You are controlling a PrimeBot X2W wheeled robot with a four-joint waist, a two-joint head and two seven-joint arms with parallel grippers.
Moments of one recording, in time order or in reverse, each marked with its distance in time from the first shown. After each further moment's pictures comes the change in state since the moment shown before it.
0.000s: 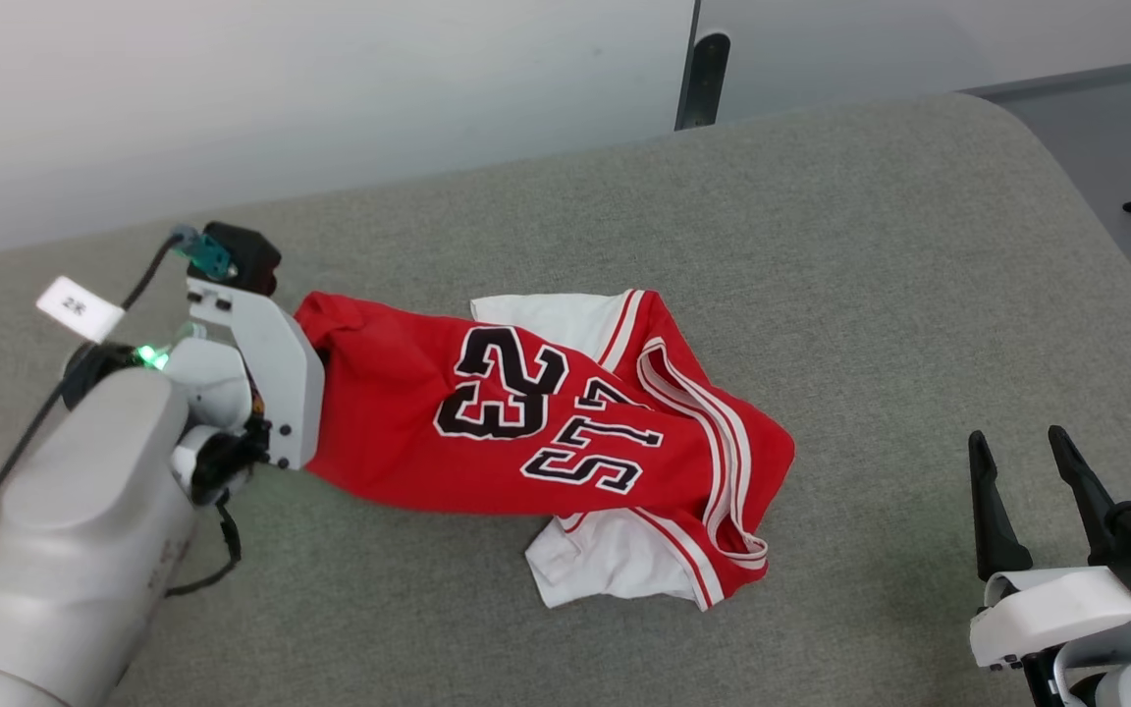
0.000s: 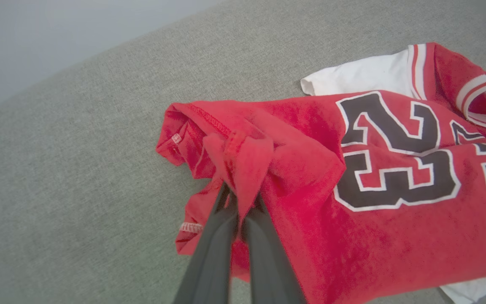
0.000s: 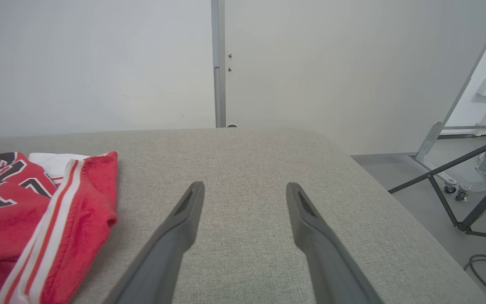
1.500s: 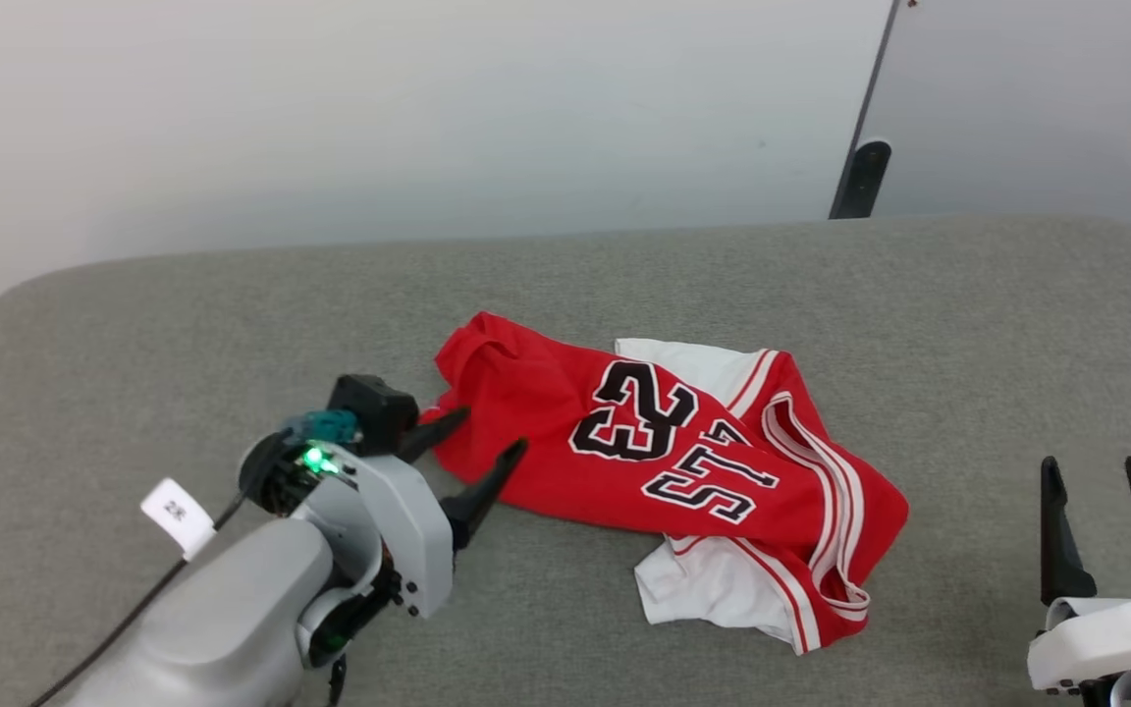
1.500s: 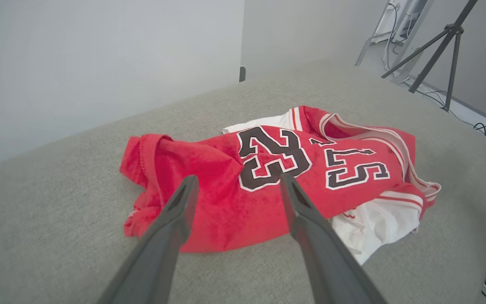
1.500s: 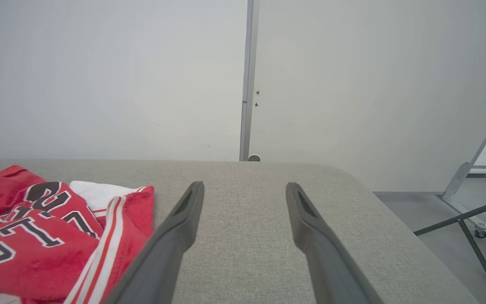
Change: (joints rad) left arm 0.179 0.002 -0.264 -0.265 -0.121 0.001 -0.500; right arm 0.052 0.003 -0.116 -0.016 -0.058 0.000 -0.019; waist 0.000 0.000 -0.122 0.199
